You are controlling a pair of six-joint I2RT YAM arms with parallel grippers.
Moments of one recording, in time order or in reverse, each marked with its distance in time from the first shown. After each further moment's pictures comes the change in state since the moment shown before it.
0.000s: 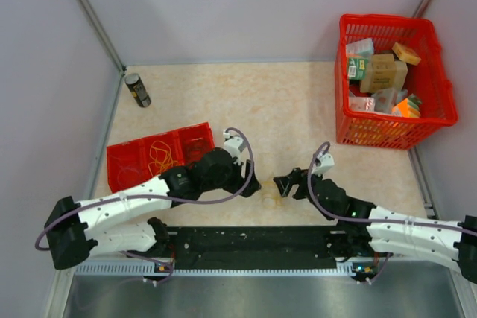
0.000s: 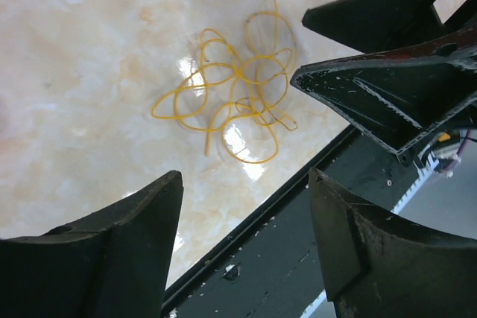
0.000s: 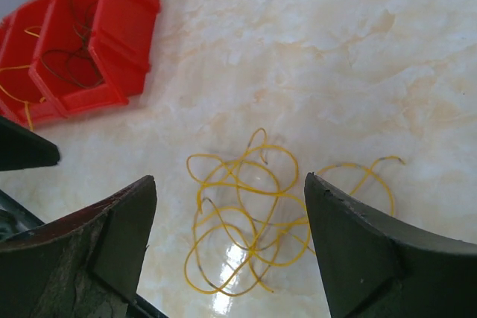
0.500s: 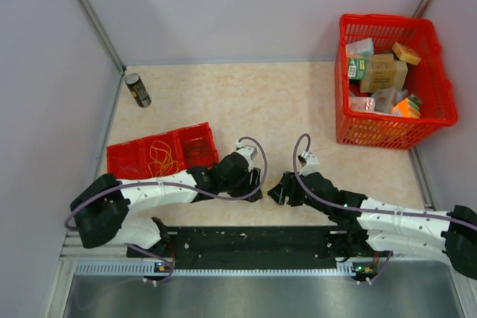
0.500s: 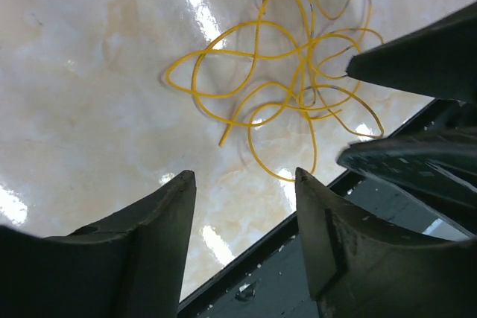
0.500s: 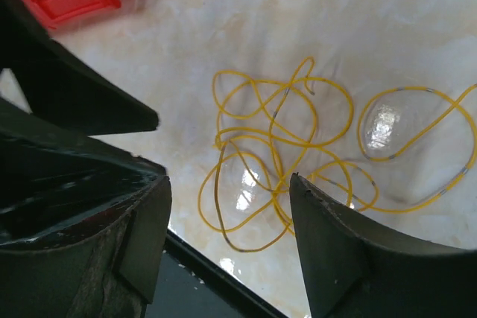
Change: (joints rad) left arm 0.009 0.203 -0.064 0.101 0.016 -0.076; right arm -0.055 0.210 0.108 -0.171 -0.303 0.138
